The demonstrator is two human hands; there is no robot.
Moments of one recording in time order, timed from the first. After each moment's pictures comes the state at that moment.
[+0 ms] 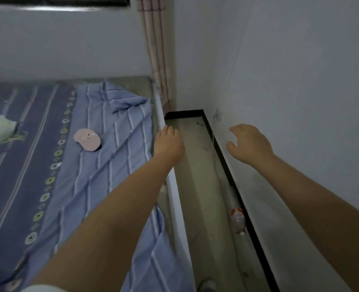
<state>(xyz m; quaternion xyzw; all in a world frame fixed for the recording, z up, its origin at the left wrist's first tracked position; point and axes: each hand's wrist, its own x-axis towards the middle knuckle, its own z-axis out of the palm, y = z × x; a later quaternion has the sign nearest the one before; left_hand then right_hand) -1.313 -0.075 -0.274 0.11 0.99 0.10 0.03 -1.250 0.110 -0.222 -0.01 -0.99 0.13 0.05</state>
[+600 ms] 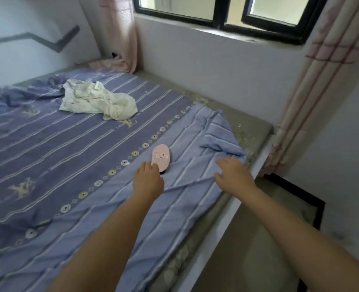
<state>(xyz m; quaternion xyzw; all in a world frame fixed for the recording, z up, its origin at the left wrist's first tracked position) -1.478 -0.210 -0.315 -0.39 0.91 0.11 0.05 -1.623 -0.041 -0.279 0.42 -0.89 0.13 -0.09</state>
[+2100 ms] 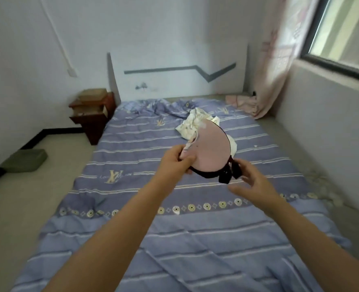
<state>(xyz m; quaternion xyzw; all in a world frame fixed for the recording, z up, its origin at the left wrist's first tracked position) -1.626 -0.347 -0.145 -0.49 0.59 0.47 -0.44 -1.828 -0.324 -0.186 0.63 -0.52 0.41 -0.41</state>
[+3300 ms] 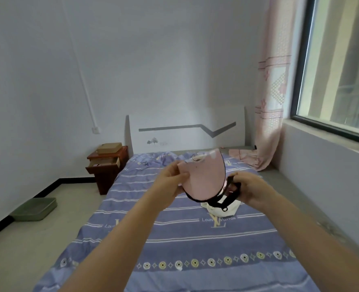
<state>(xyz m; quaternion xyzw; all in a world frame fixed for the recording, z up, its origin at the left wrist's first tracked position) -1.639 -0.324 -0.062 -0.36 0.54 0.55 -0.52 -1.839 -0.345 -0.080 0.46 -0.41 0.48 -0.63</state>
